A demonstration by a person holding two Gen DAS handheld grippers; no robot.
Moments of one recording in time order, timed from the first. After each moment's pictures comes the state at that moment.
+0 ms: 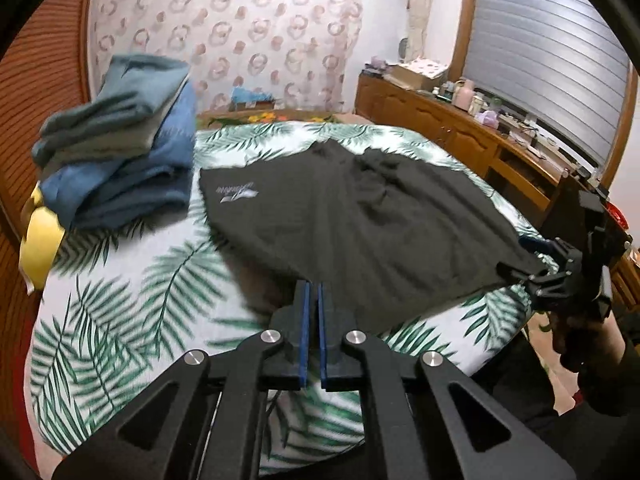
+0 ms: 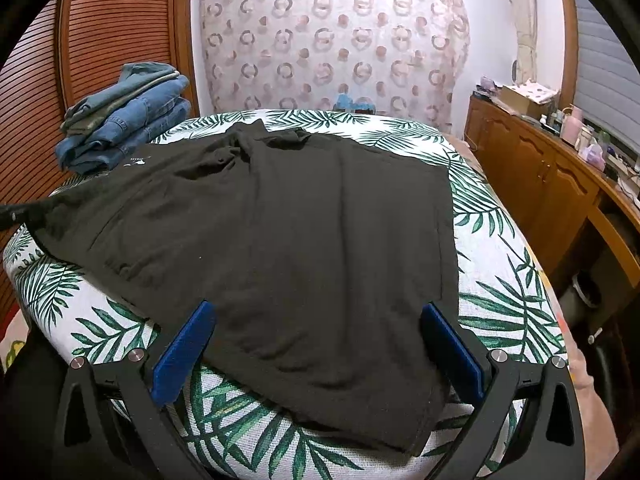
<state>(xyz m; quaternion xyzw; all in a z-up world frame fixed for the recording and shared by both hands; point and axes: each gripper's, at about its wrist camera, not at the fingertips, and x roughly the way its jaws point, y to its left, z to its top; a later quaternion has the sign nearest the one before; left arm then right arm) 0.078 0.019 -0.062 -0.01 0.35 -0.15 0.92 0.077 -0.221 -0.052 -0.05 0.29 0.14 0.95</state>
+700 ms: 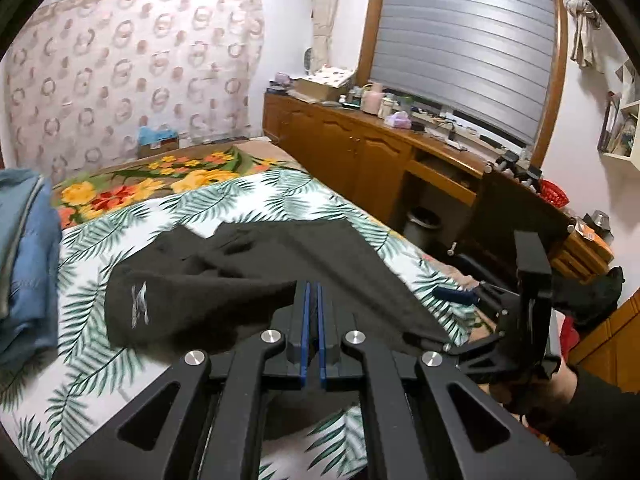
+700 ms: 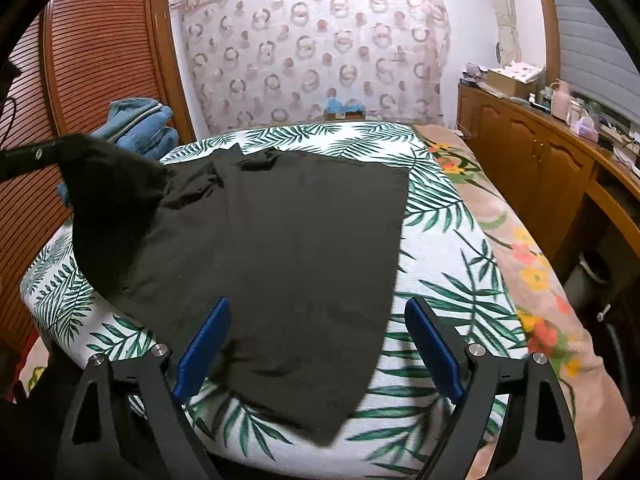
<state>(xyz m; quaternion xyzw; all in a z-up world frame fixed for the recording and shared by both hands) 0.125 -0.113 0.000 0.02 0.31 -0.29 0.90 0.071 -0.264 -0.038 0.01 0.29 0.14 0.95</state>
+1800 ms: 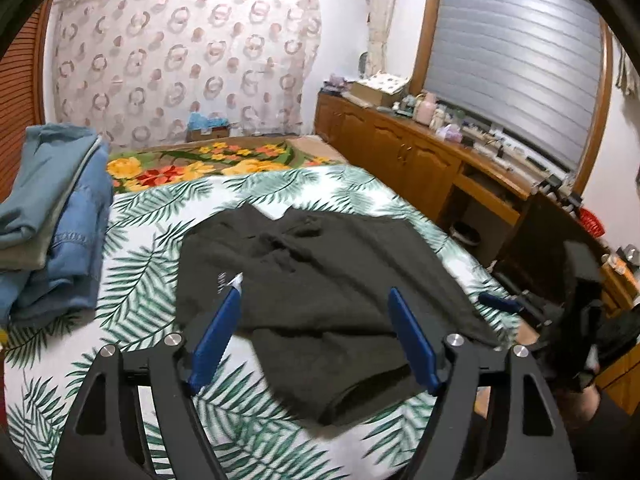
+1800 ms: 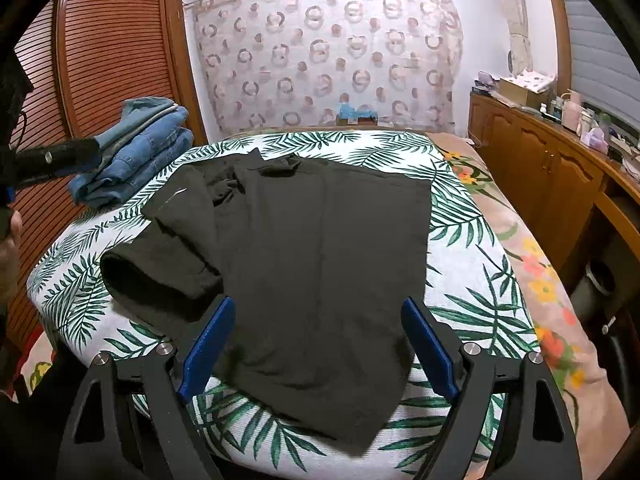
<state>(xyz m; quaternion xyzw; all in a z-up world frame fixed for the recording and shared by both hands) 0.130 -0.068 -0.024 -0.01 0.33 -0.20 0.92 0.081 -0.247 -0.038 0.00 0.28 0.16 0.95</state>
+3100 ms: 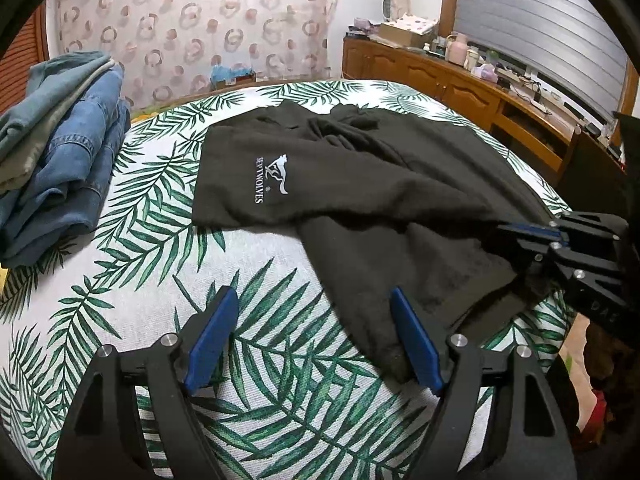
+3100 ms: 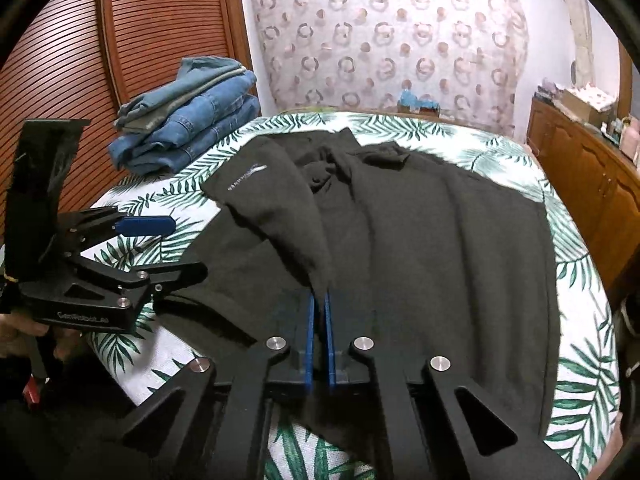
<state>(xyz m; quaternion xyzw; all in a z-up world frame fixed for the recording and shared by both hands) 0.138 -0.054 -0.104 0.04 0.41 -0.15 0.90 0.105 -0.187 -0.034 -0.05 0.29 0.24 0.92</state>
